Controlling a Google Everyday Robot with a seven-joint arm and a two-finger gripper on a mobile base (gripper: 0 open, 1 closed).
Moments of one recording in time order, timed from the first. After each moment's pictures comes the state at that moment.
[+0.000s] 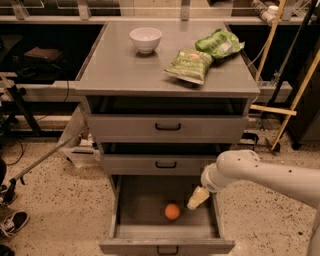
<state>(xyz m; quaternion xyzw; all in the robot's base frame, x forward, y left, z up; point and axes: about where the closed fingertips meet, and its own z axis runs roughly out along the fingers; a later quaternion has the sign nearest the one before) 0.577 -0.161 0.451 -0.50 0.84 0.08 0.19</state>
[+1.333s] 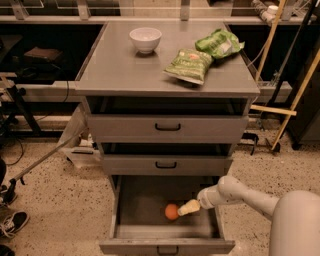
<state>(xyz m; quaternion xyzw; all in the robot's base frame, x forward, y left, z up) 0.598 -0.158 0.262 -0.29 0.91 0.25 0.19</state>
